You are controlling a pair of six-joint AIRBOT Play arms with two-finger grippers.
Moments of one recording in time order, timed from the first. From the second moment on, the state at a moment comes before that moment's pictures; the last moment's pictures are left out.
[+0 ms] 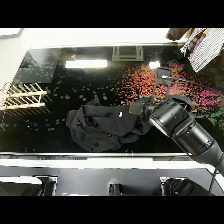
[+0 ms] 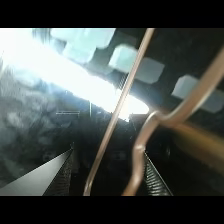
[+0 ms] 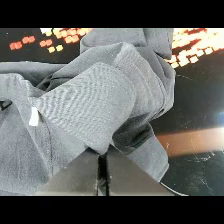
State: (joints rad) left arm 0.98 -1.72 1.32 1.35 -0.93 -0.92; right arm 0.74 -1.04 1.23 -1.98 1.31 2.52
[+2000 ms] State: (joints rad) left arm 0.58 -1.18 1.55 1.35 -0.76 -1.16; right arm 0.74 -1.04 1.23 -2.01 1.44 2.48
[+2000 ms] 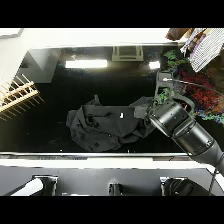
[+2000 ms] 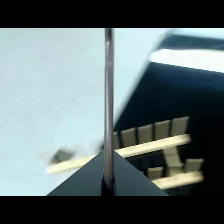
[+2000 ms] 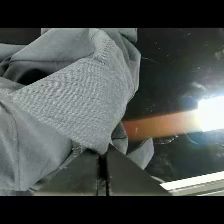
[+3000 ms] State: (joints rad) left arm -0.57 -0.31 0.83 1.31 -1.17 -1.26; right arm 0.74 -1.04 1.23 -2.13 1.48 2.52
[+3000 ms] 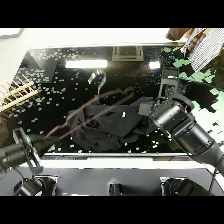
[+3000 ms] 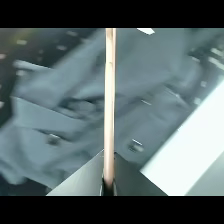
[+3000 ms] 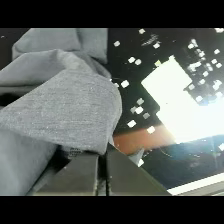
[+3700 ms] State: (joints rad) left arm -0.71 -0.25 0.82 1.26 -1.33 -1.32; right arm 0.74 -1.08 1.23 -2.20 1.50 2.64
